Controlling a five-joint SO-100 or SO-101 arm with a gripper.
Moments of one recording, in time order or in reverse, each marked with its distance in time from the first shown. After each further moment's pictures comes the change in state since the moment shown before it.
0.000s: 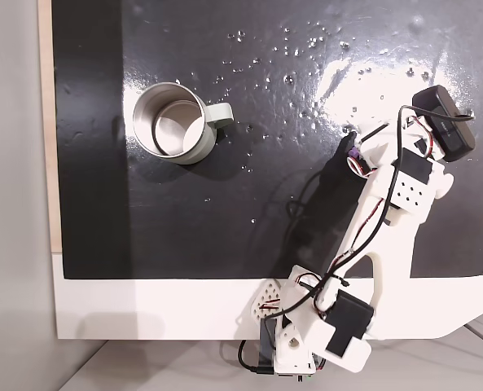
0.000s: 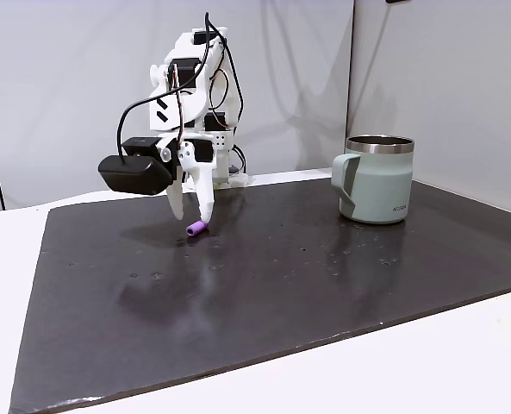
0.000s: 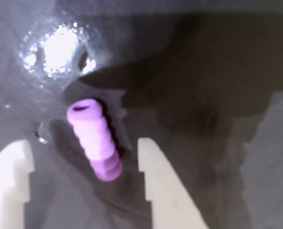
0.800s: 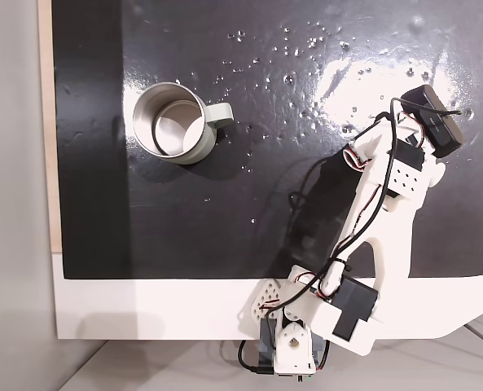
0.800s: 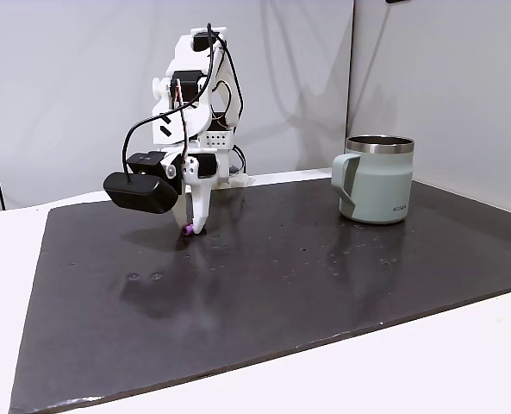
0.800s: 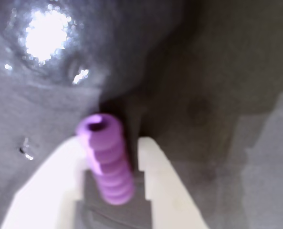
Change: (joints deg) arm -0.8 -6.2 -1.7 -1.1 0.0
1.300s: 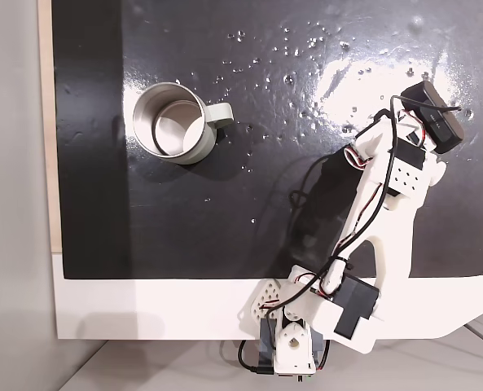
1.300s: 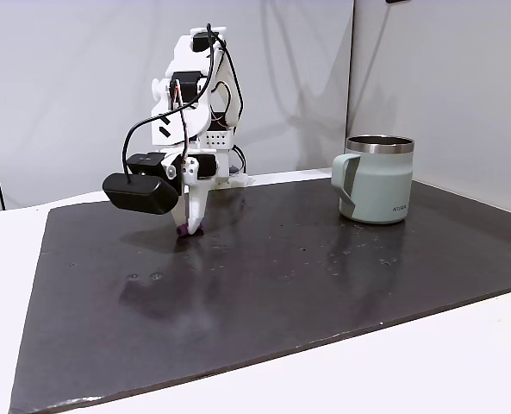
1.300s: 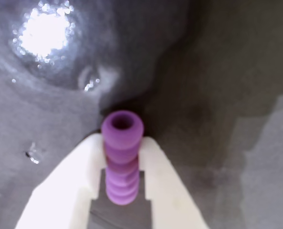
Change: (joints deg) arm 0.3 -2.1 -1.0 -1.4 -1.6
